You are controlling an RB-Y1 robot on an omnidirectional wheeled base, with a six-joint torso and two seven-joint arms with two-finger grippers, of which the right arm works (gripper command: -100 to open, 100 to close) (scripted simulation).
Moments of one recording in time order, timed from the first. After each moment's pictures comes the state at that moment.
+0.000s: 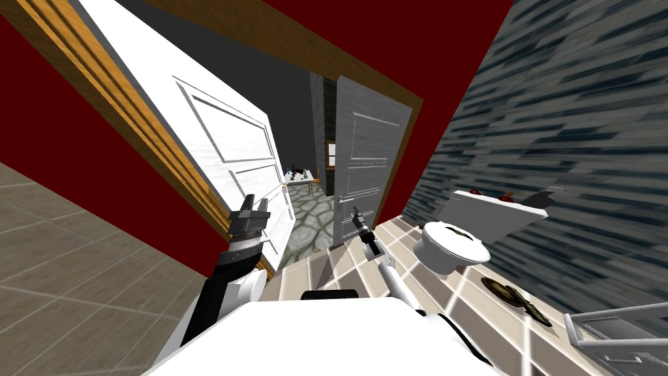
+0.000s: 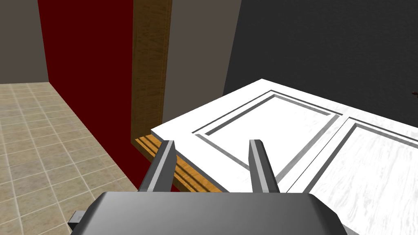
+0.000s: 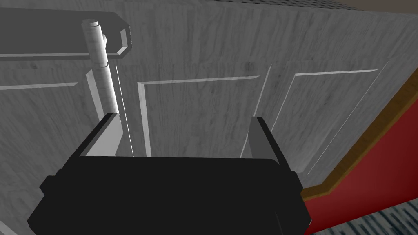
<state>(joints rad) -0.17 -0.18 0.05 -1.16 0.28 -0.58 -0.44</state>
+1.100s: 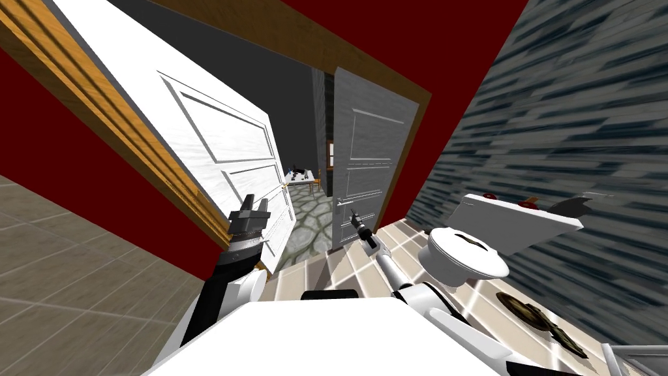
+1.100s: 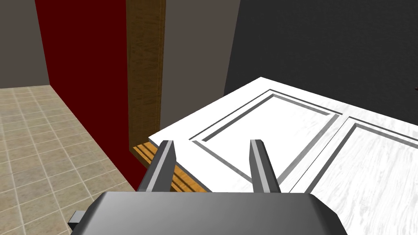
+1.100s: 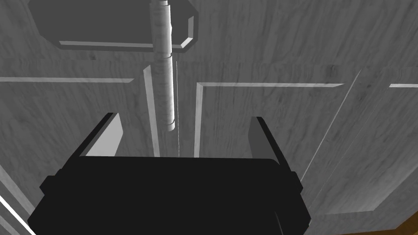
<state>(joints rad) -0.36 -0.22 0.07 -0.83 0.34 -0.57 -0.55</state>
